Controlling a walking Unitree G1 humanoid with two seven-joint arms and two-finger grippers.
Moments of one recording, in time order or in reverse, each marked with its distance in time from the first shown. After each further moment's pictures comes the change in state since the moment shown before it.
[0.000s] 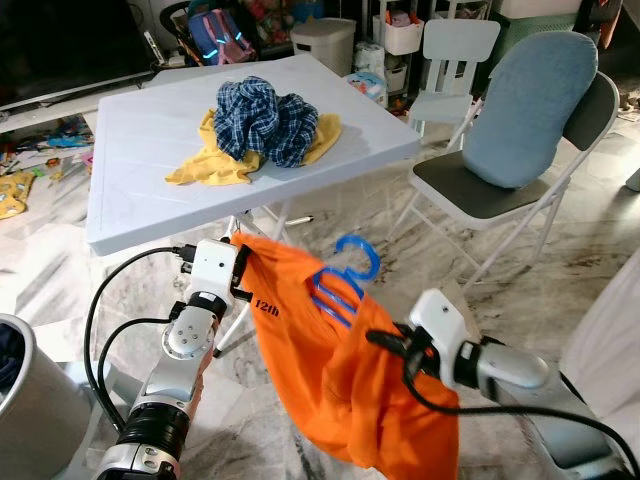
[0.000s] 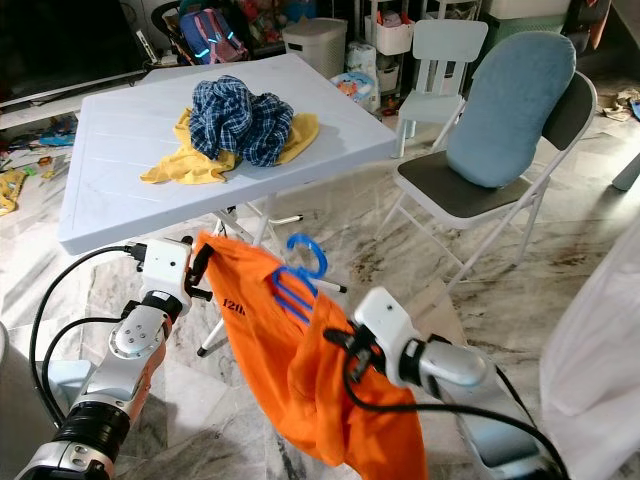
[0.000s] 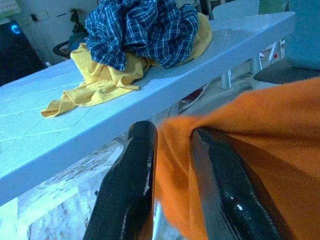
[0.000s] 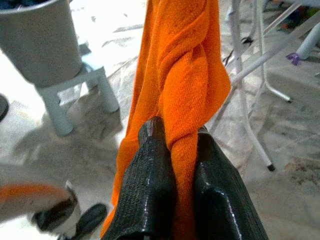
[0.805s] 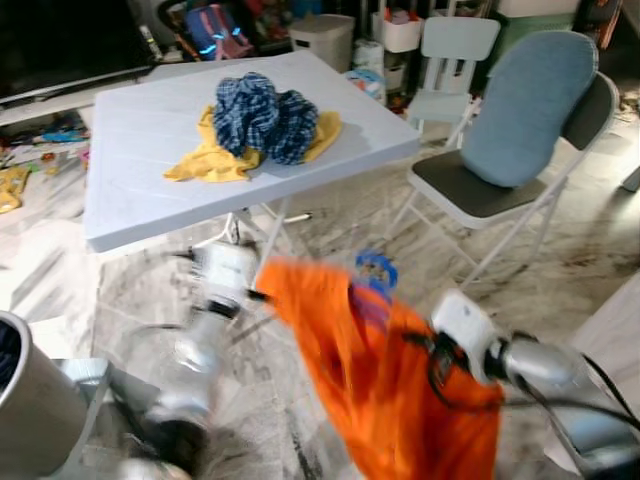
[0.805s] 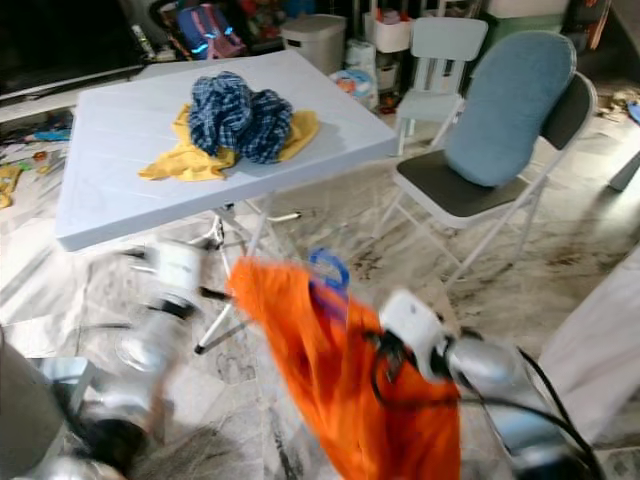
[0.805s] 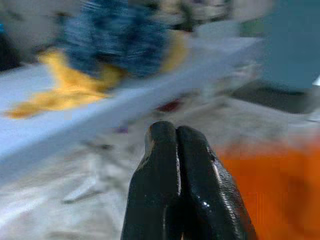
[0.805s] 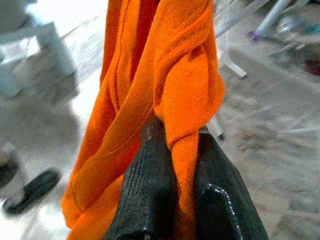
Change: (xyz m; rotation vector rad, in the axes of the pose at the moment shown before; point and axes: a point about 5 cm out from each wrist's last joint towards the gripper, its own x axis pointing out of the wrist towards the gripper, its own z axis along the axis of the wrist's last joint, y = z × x) left arm -0.013 -0.049 0.008 -0.113 -0.054 -0.097; right arm -0.008 -0.038 -0.003 -0.114 0.094 -0.172
